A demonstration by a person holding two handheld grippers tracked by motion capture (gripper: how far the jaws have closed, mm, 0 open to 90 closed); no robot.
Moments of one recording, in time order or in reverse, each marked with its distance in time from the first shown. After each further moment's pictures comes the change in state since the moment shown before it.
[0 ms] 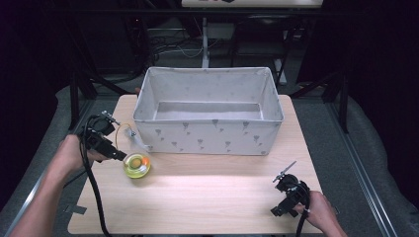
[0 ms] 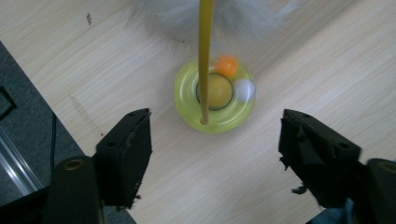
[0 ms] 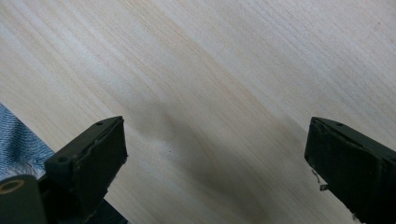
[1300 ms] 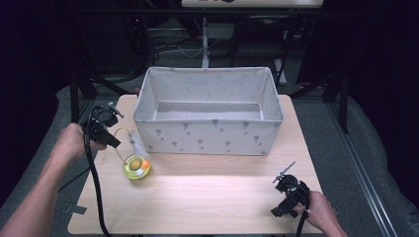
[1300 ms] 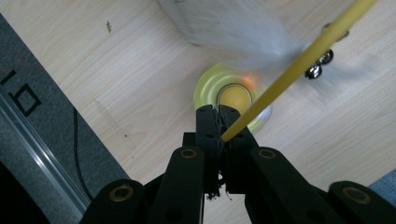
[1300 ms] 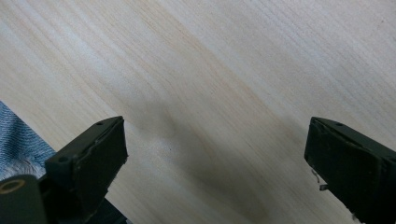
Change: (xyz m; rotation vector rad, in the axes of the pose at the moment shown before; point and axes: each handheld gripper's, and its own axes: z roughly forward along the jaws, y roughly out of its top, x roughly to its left) left arm 0.004 0.021 -0.006 0.064 0.043 0.036; right arm -0.001 0.001 -0.002 0.037 -0.013 -0.034
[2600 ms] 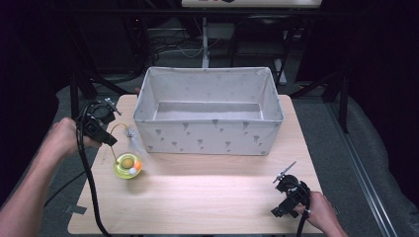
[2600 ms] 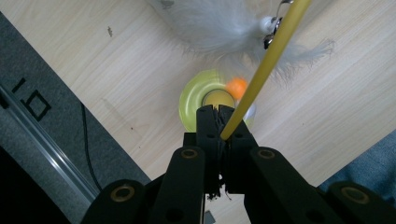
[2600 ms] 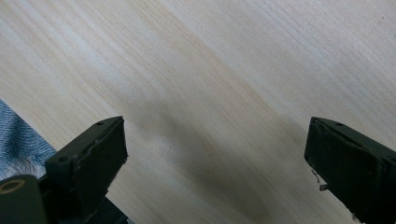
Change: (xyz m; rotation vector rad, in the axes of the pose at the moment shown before) left arm -0.009 0.002 -0.033 0.018 0.006 0.063; right arm 0.000 -0.001 0.001 -0.007 0.008 0.009
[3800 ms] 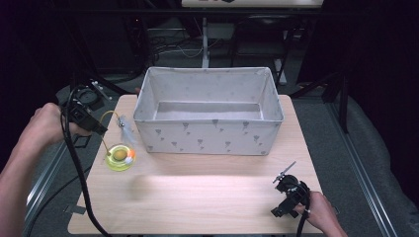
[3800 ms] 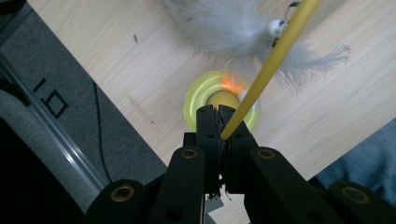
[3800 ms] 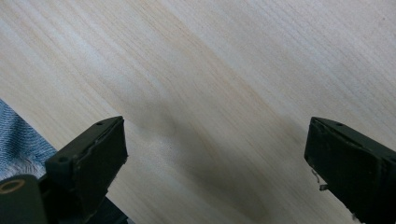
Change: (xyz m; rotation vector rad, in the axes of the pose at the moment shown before) left arm 0.008 0.005 -0.048 -0.004 0.035 0.001; right arm 0.000 0.000 0.000 -0.006 -0.007 -0.002
